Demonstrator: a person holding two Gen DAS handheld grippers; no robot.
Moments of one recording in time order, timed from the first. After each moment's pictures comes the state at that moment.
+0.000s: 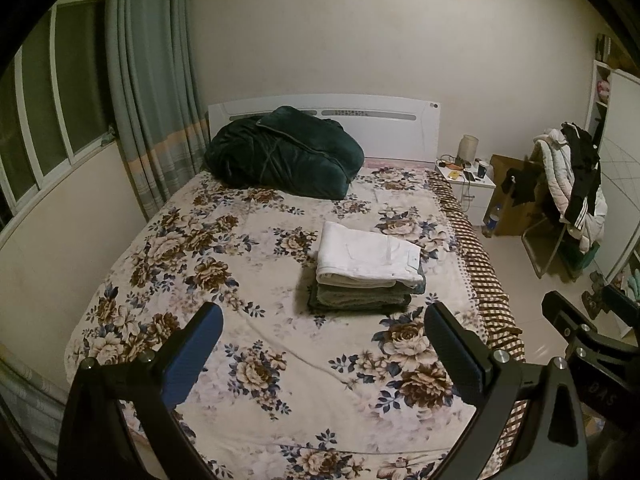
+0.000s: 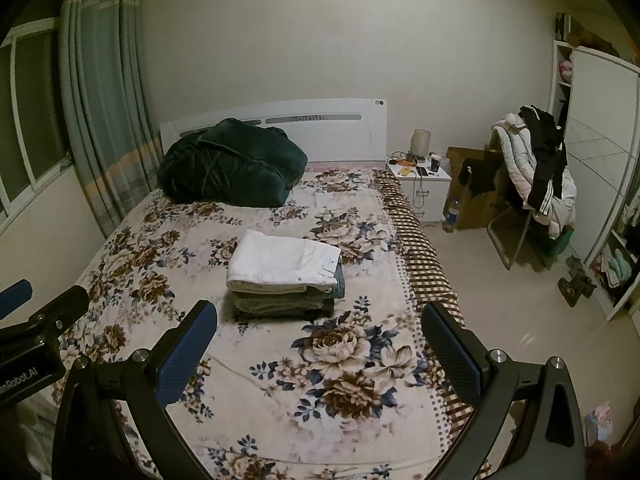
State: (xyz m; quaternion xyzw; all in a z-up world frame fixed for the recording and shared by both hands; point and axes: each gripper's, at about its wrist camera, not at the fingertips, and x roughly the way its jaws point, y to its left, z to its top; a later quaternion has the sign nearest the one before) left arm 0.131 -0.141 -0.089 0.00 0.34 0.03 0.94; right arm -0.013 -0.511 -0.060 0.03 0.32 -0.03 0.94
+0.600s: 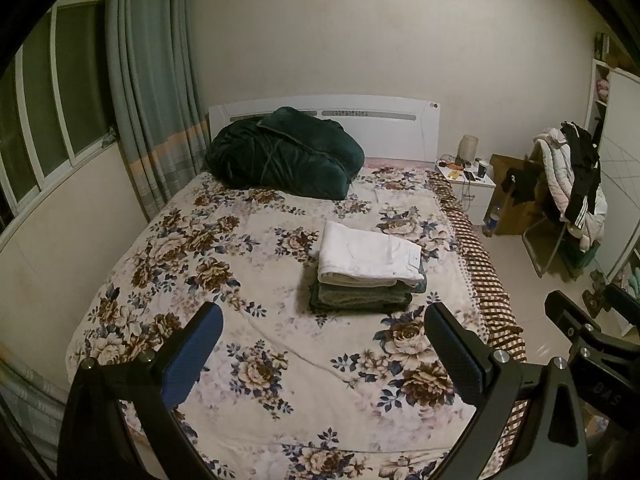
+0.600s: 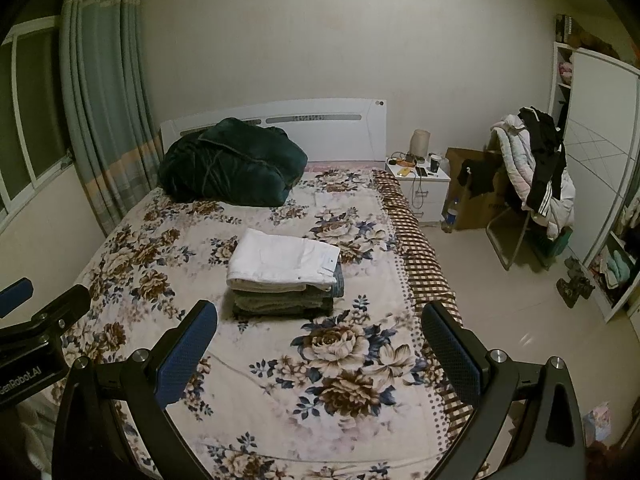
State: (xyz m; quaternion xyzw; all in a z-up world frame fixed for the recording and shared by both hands) left arm 0.126 -0.133 -0.087 0.00 0.34 0.03 0.94; right arm -0.027 -0.504 -0.066 0.03 0.32 -0.03 0.94
